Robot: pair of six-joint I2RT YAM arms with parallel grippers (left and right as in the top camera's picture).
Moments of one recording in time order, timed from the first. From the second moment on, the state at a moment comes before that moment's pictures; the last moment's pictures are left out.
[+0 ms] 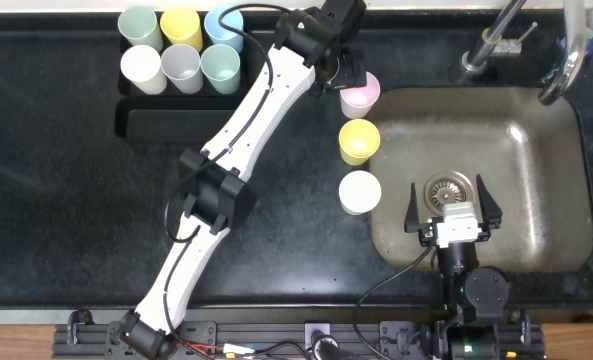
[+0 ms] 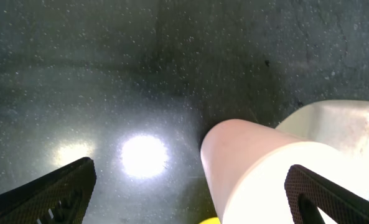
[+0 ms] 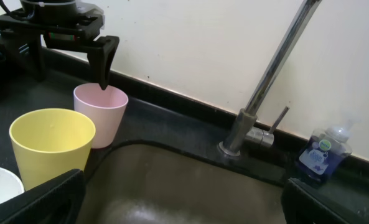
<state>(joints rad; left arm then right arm) -0.59 2.61 2.75 -1.34 0.01 -0.70 0.03 0.01 0.02 -0.02 -0.04 -0.30</state>
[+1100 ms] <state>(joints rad) -0.59 2.62 2.66 -1.26 0.05 -0.69 0.03 0.01 0.02 -0.02 -0.04 -0.30</state>
